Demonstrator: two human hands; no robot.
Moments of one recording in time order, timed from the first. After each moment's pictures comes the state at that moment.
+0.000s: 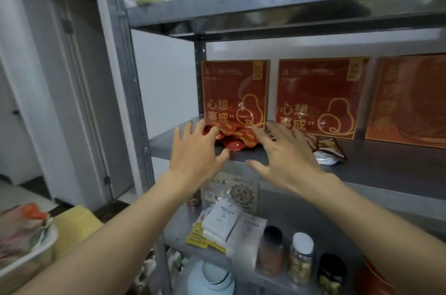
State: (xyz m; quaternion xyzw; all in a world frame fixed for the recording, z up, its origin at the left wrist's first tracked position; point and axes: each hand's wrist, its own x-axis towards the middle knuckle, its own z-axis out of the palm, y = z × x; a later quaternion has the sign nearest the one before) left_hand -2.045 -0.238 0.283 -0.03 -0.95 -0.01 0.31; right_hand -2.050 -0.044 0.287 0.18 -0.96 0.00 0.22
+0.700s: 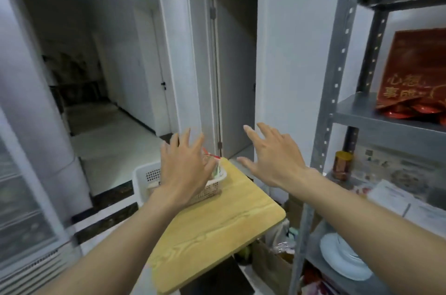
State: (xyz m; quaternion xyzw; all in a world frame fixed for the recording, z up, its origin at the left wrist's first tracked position) left_hand -1.755 -0.628 0.212 0.23 -0.93 0.03 0.29; right_hand -1.856 -0.459 0.239 0.39 -0.90 0.06 0.18
